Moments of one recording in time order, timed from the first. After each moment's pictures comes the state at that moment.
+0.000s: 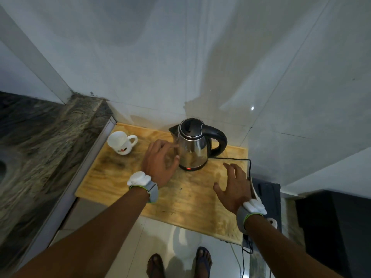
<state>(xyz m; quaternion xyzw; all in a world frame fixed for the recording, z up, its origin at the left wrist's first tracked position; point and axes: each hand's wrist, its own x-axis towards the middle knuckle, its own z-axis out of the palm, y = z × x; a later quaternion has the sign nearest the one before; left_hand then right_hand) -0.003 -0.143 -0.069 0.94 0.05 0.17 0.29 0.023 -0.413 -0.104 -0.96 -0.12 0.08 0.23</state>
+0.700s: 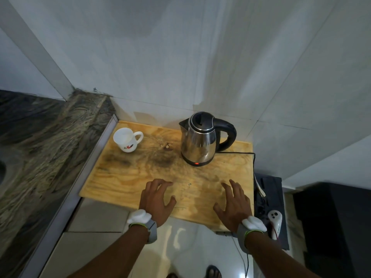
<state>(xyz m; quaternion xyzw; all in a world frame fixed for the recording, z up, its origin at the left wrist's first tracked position) -0.125 -0.127 -0.140 0.96 0.10 0.03 0.27 -0.054 -0.394 -0.156 -0.97 -0.10 0.17 0.13</state>
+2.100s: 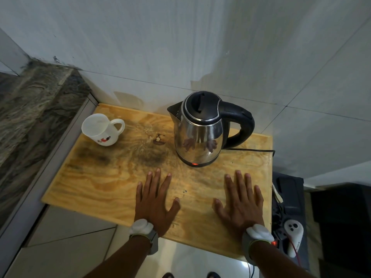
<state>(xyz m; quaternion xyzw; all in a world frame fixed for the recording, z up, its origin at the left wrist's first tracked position) -0.075 -0.144 -0.273 0.98 0.15 0.02 0.14 0.011 -0.405 -0.255 -0.98 -0.15 0.14 0.06</state>
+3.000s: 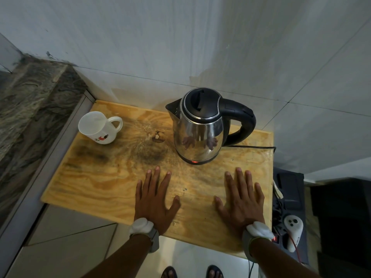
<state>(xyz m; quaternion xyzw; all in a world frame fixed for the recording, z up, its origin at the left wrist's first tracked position) -0.074 -0.144 -0.273 0.98 0.15 0.02 0.13 0.012 -0.404 -0.254 -0.98 -0.14 0.15 0.06</state>
